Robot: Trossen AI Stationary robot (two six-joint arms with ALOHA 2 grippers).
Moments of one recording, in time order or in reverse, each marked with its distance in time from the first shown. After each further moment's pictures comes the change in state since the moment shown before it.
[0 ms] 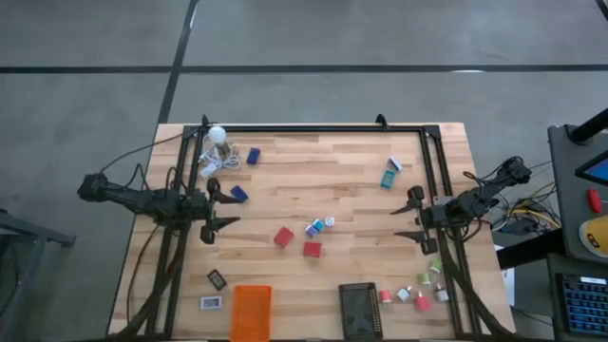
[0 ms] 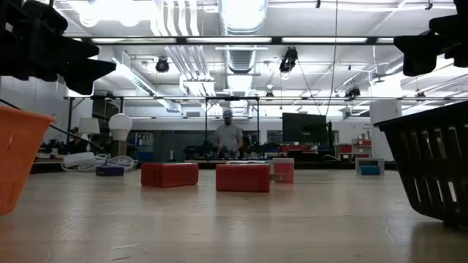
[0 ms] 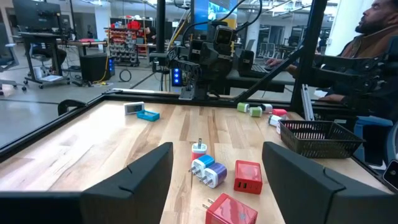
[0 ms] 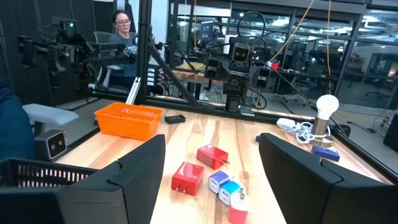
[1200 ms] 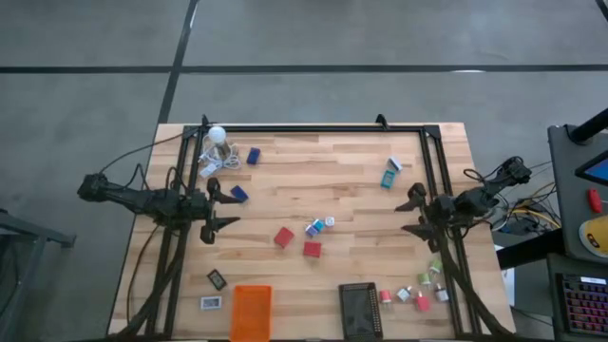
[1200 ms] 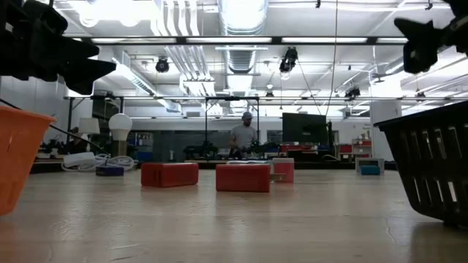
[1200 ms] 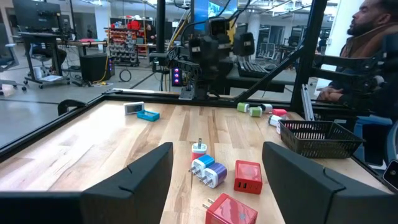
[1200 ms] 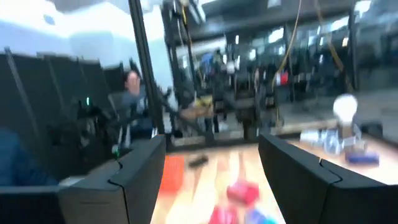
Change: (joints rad) left arm 0.000 0.000 0.000 0.000 0.000 0.000; right arm 0.000 0.001 0.000 0.203 0.000 0.196
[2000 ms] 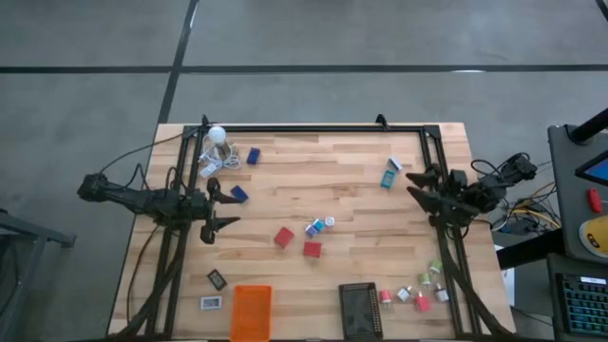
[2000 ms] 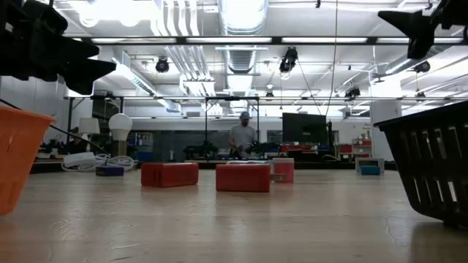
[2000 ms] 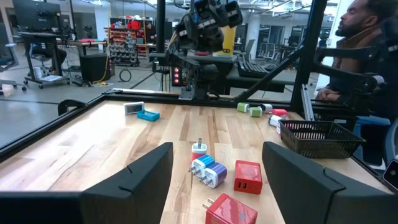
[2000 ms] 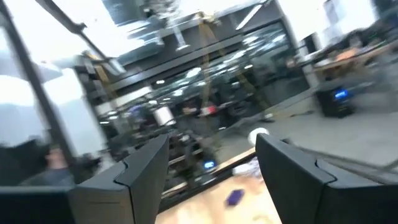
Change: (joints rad) left arm 0.000 0.000 0.000 0.000 0.000 0.000; right arm -0.003 0.114 0.160 0.130 0.410 0.023
